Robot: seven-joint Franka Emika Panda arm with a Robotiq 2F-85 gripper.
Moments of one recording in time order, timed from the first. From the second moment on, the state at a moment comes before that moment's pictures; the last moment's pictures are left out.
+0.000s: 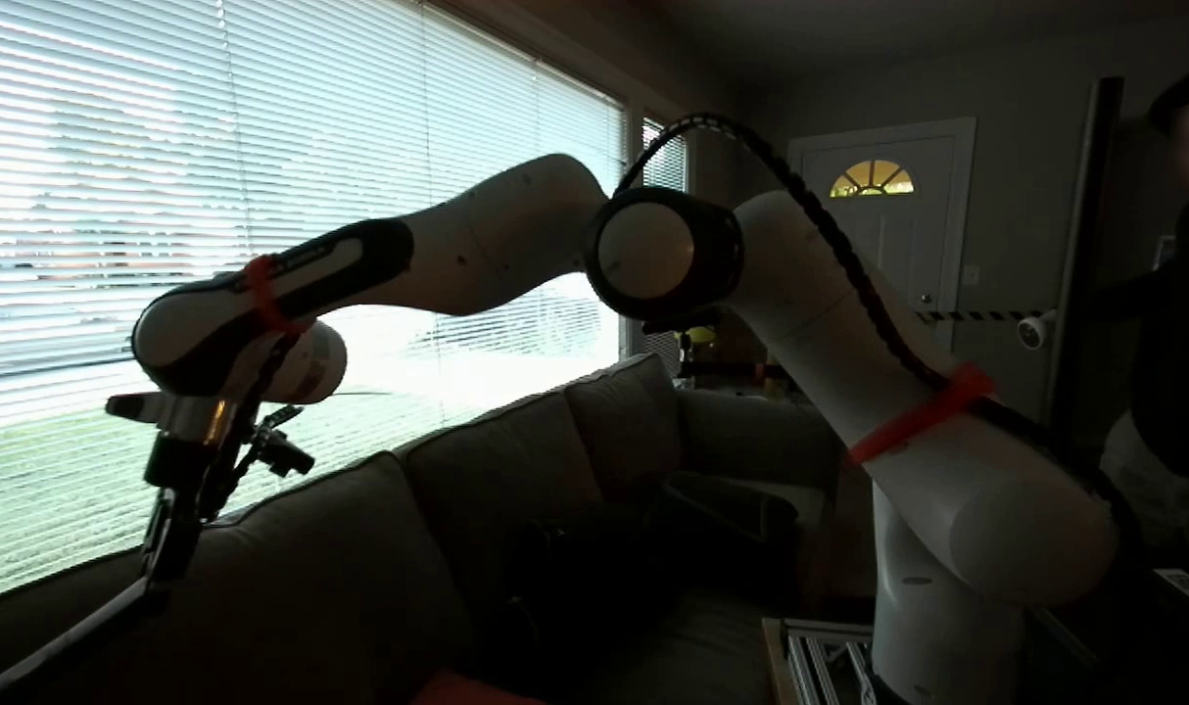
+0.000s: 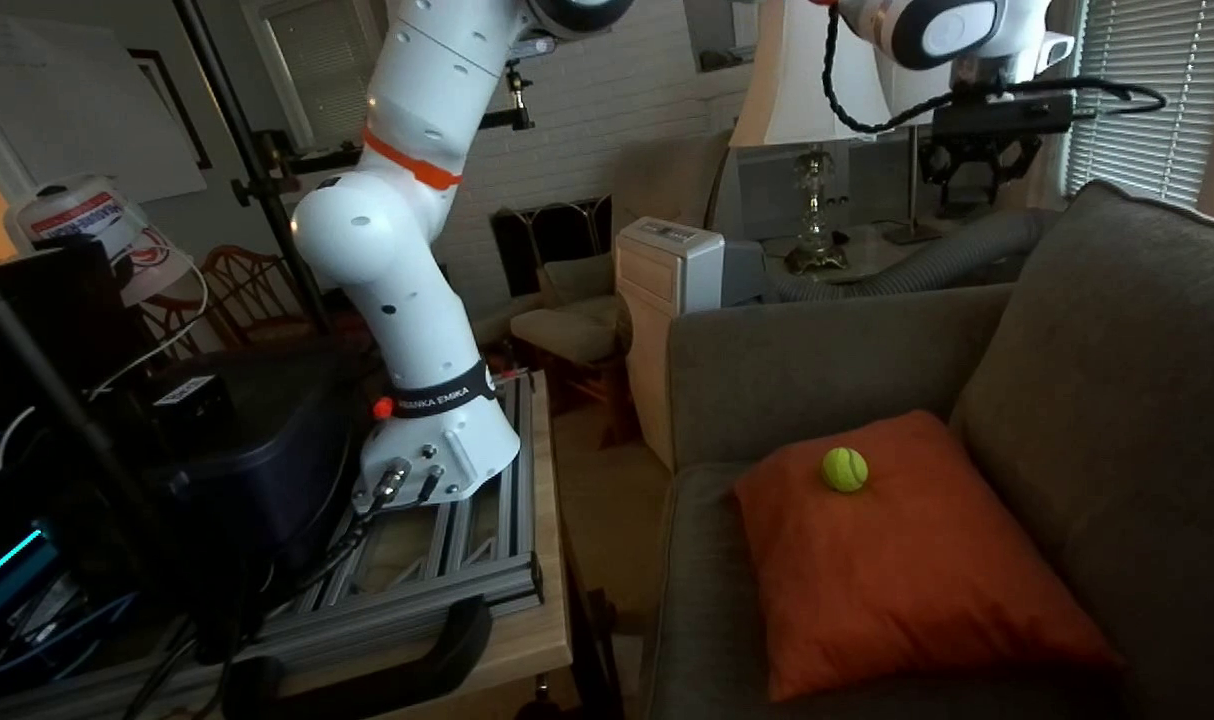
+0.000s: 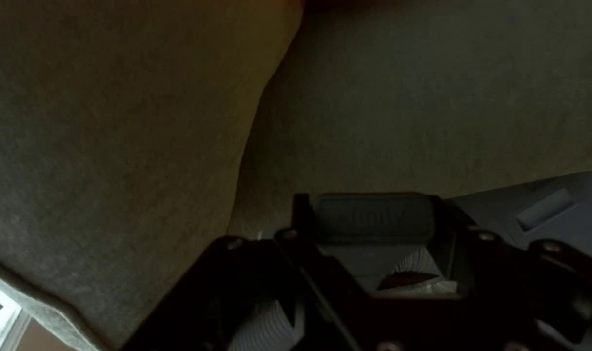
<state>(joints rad) -0.10 0.68 0.11 -1.35 0.31 2.19 -1.10</state>
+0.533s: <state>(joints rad) -0.18 0.31 0.03 -1.65 0.28 1.80 -1.00</state>
